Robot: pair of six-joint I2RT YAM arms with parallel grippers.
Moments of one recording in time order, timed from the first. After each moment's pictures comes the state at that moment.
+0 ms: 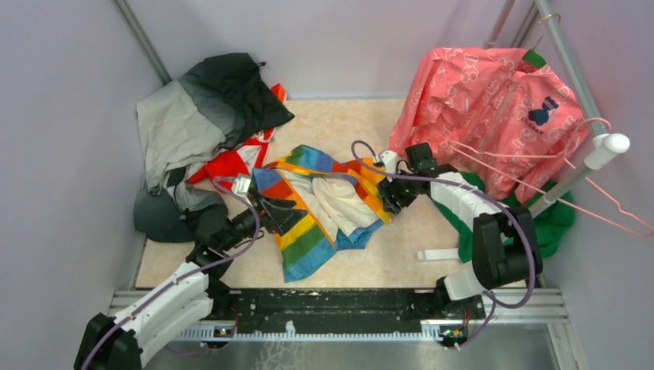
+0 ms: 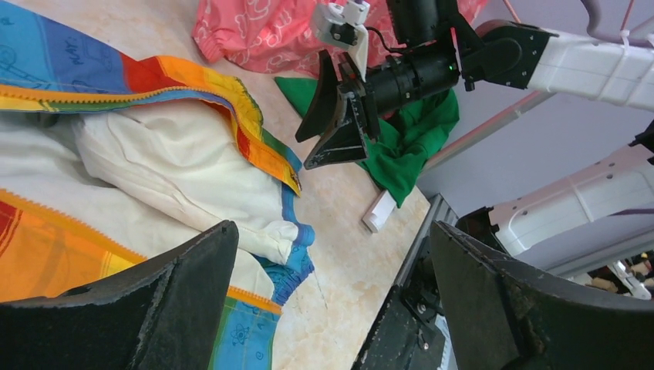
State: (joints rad) left arm -0.53 0.73 0.22 0.61 0.40 -0.74; right arm 0.26 1.47 0.90 -0.52 -0.40 -0.44
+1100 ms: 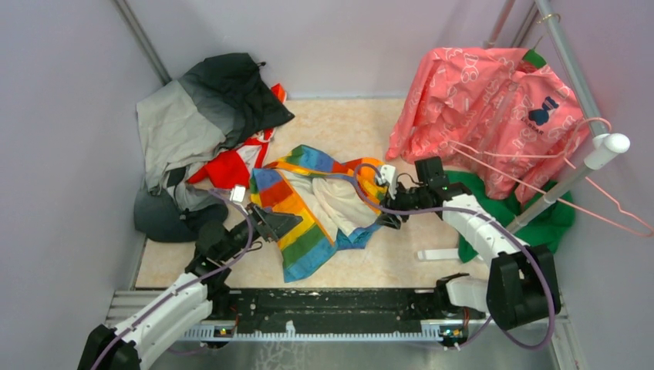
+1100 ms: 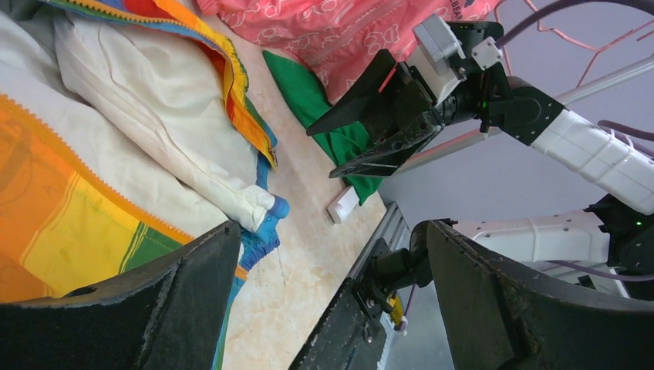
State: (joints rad) left arm -0.53 0.60 0.08 0.60 0.36 -0.98; right arm 0.26 1.22 0.76 -0.50 -0.77 -0.66
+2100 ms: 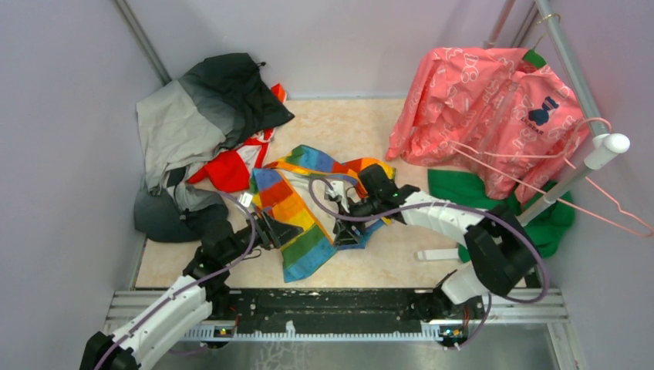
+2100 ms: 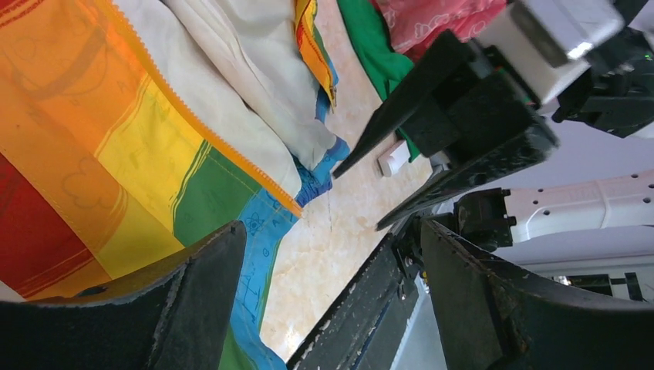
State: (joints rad) left arm -0.53 0.55 0.08 0.32 0.38 -0.92; right arm 0.66 1.42 0.80 -0.29 -0.92 -0.44
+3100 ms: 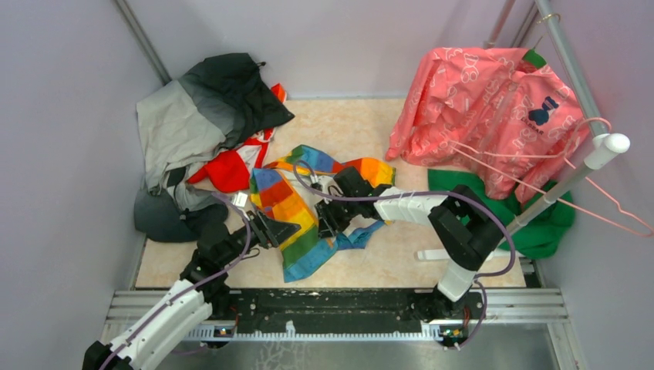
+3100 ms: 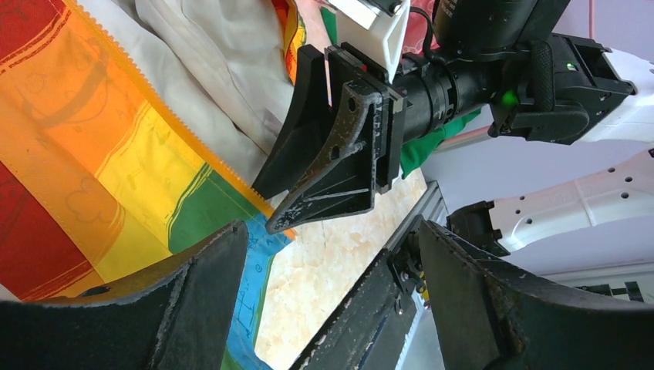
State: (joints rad) left arm -0.53 0.46 0.08 0.29 0.34 -0.92; right arm 0.79 1.69 0.92 -0.13 -0.55 0.17
